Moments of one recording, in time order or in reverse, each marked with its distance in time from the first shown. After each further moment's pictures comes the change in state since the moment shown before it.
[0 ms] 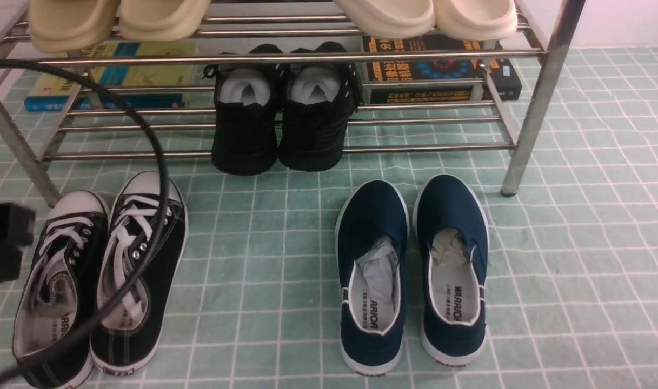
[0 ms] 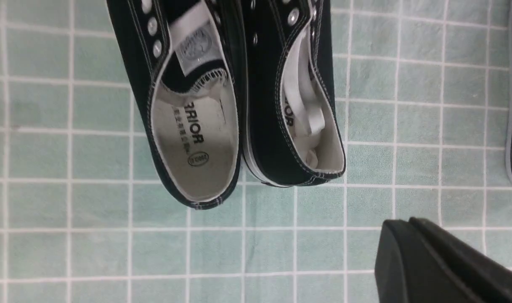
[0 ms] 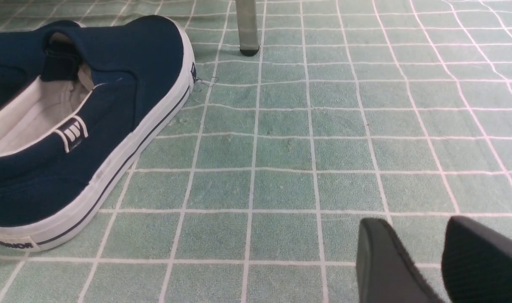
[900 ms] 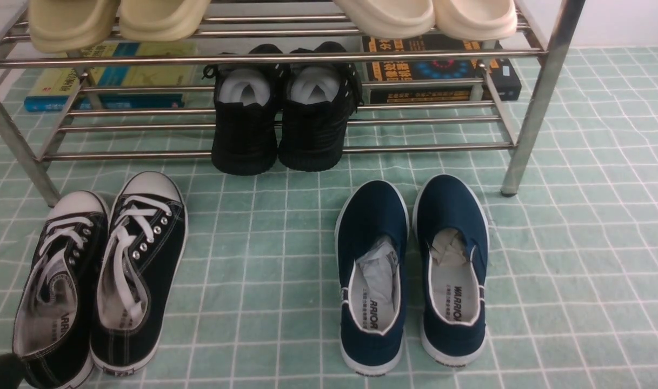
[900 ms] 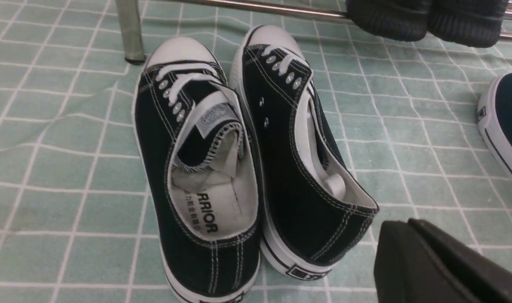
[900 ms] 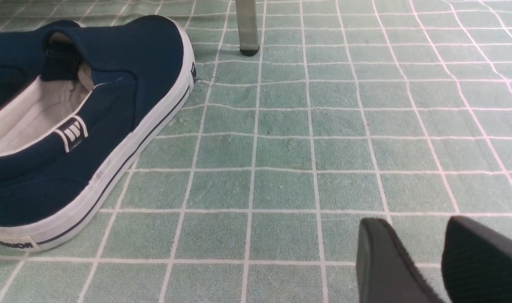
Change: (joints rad) right arm 0.000 0.000 0.000 0.000 0.000 0.000; left arm 0.000 -0.819 0.769 -0.021 -0.607 0.039
